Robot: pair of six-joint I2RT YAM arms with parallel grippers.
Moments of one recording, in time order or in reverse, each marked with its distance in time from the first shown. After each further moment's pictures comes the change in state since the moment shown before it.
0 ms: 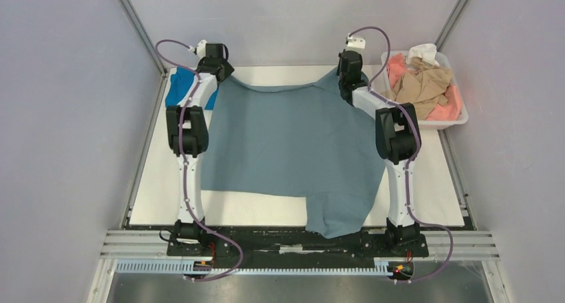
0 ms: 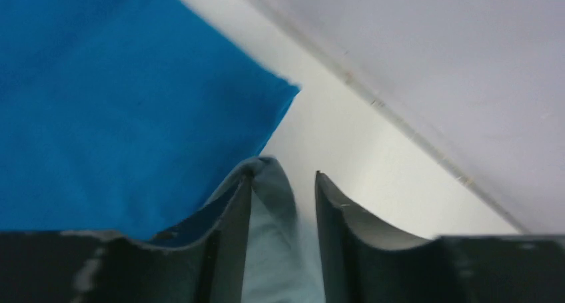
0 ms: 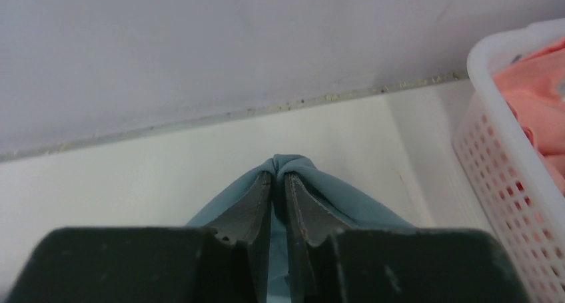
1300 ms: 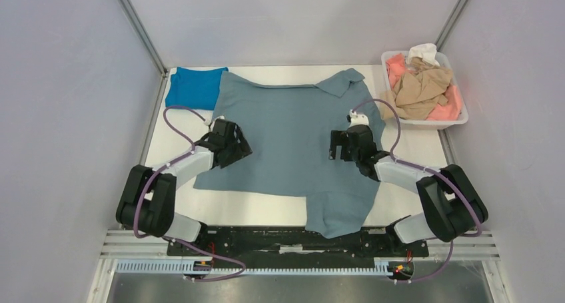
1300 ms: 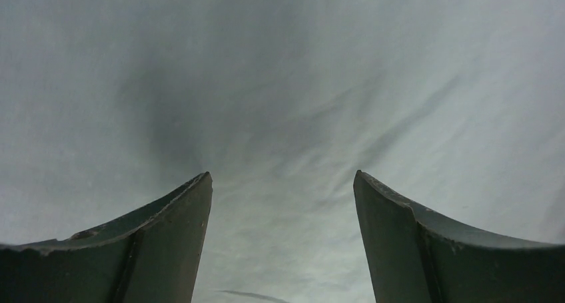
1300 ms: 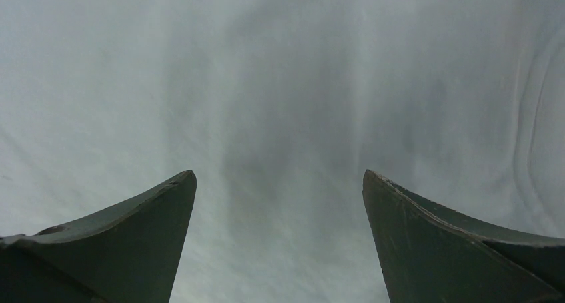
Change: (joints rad) left arm -0.256 -0.958 -1.338 0.106 0.125 -0.014; right arm 0.179 -0.802 -1.067 -0.158 -0.257 0.222
